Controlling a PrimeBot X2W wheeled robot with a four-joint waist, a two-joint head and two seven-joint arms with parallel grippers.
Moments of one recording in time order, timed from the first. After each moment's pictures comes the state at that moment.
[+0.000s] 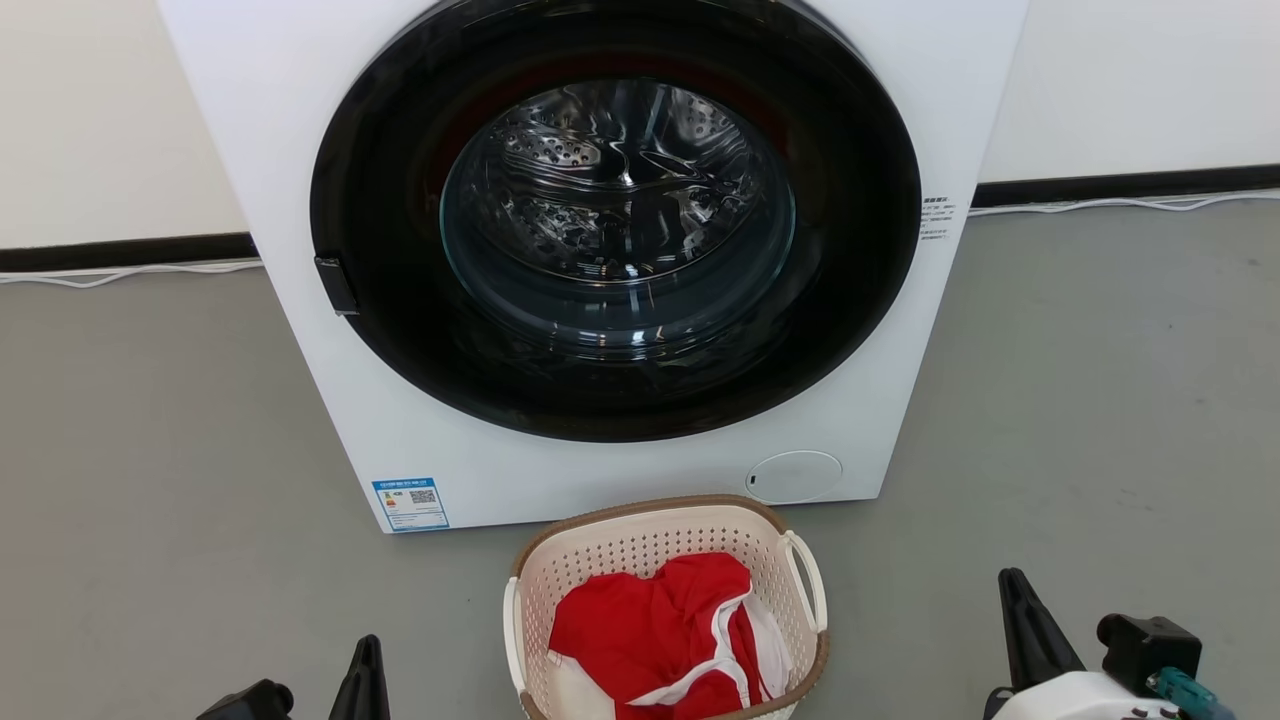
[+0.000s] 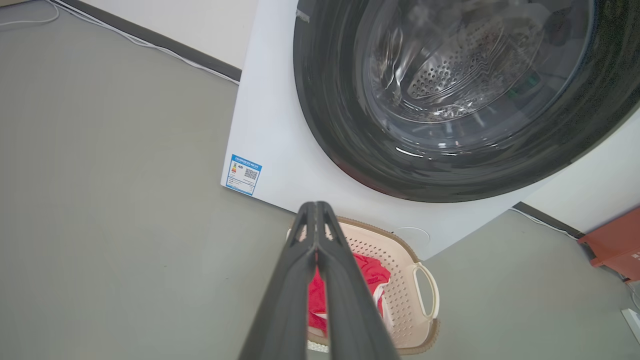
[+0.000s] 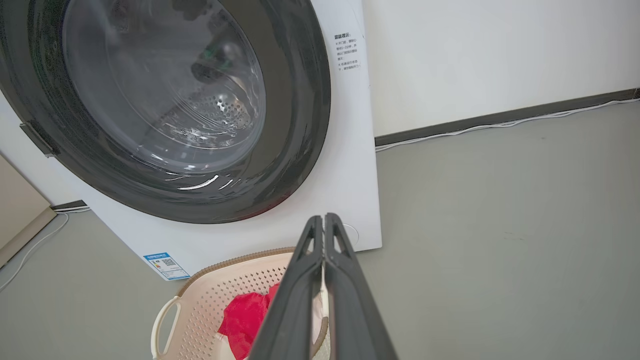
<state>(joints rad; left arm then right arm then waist) 0.05 0.03 -0.03 0.41 -0.51 0.03 -0.22 -0.04 -0.04 -0.09 0.48 0.16 0.13 -0.21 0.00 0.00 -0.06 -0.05</state>
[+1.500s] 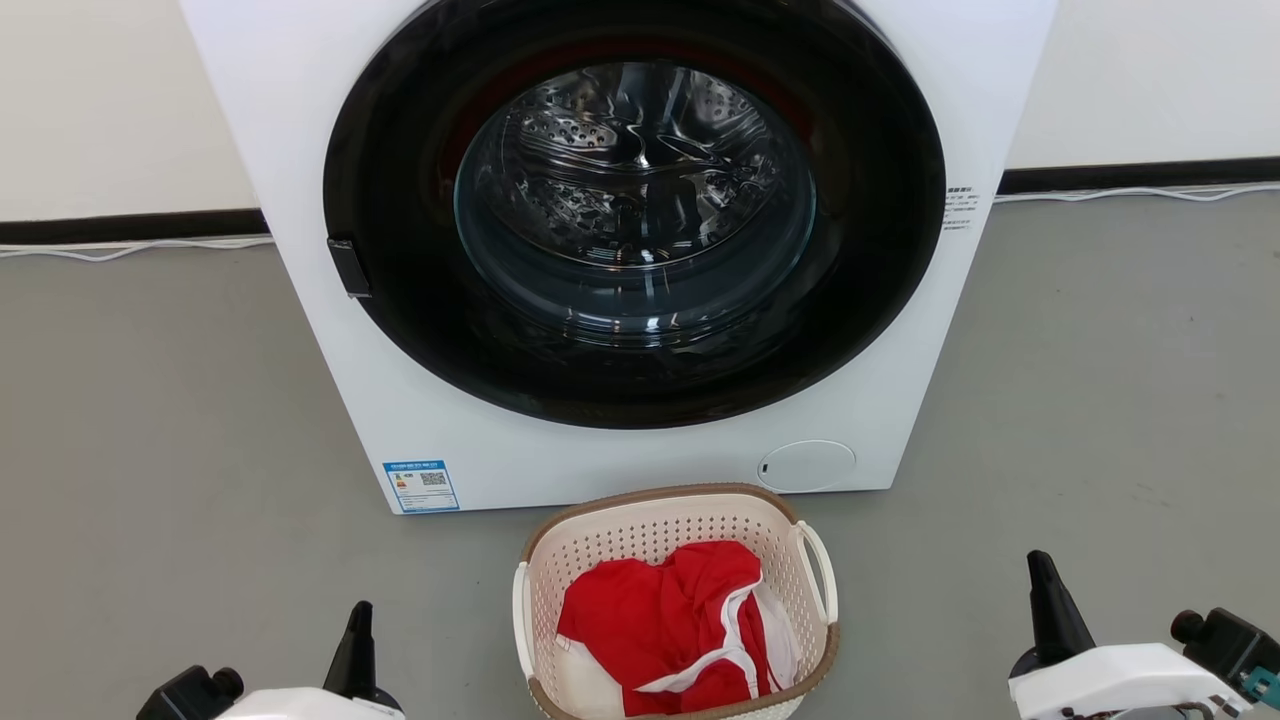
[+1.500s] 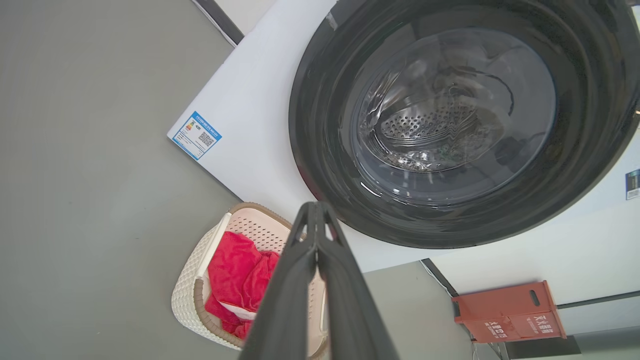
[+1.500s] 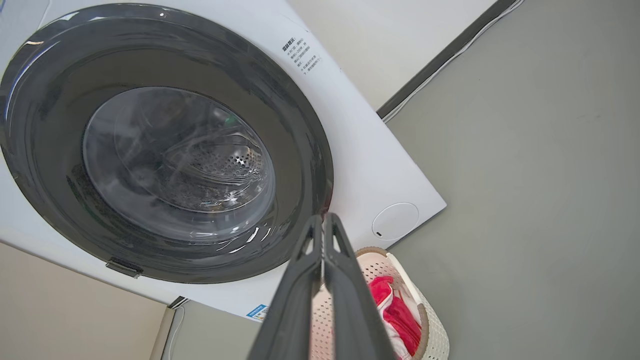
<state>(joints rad) 0.01 0.03 0.01 0.35 -0.94 -0.03 -0.09 -0.04 -0.04 -0.10 0.40 0.73 0.12 -0.09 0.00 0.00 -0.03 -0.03</state>
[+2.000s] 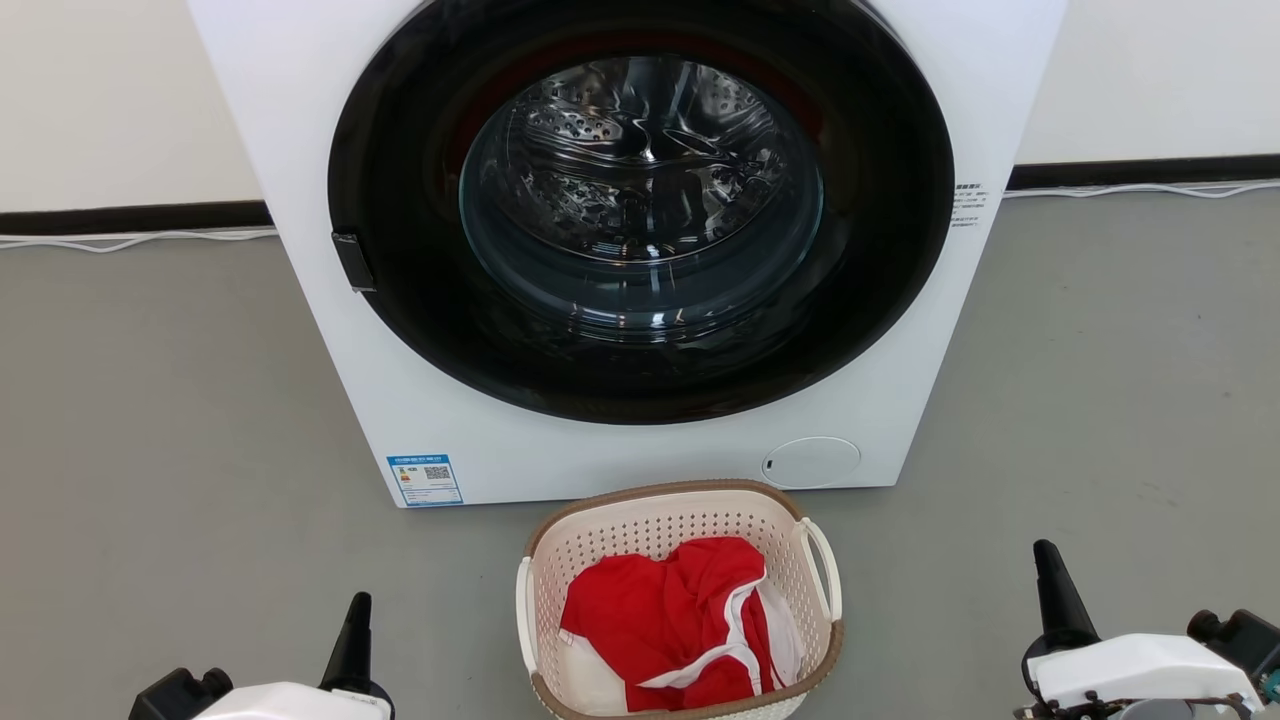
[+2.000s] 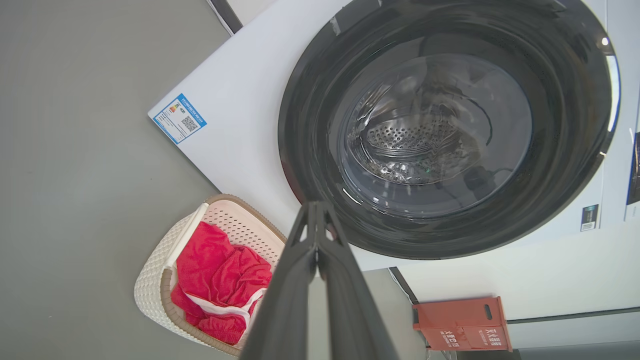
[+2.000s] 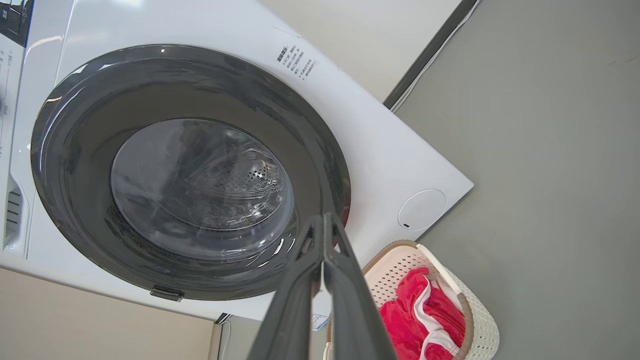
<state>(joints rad) 0.01 0.03 0.03 0.33 -1.09 -0.05 -0.04 -0.05 -0.04 -0.11 0.37 0.93 0.12 -0.04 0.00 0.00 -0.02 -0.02</state>
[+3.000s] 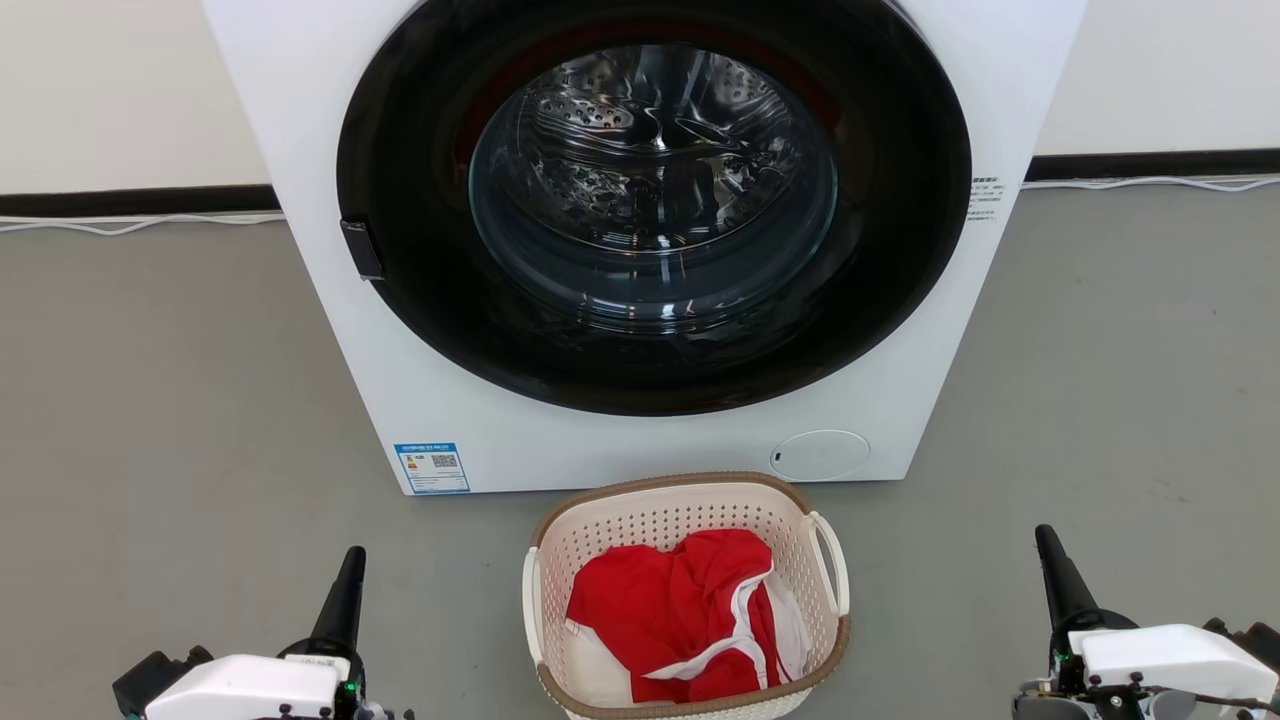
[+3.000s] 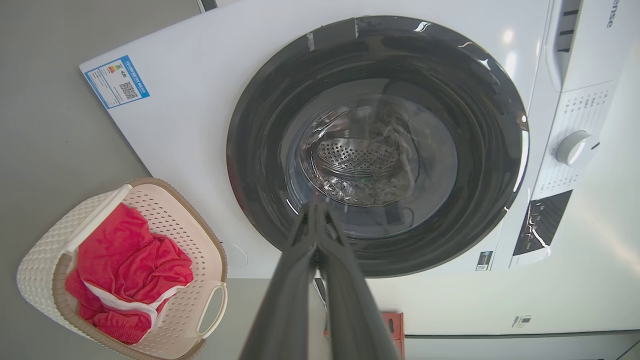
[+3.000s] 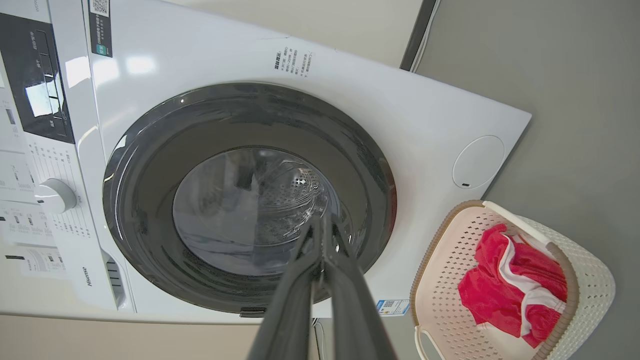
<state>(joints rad) -0.03 0.03 0.06 0.30 -1.38 -0.09 0.04 -0.05 -0.04 -0.13 0.32 1.30 0.12 0.04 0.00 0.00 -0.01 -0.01</state>
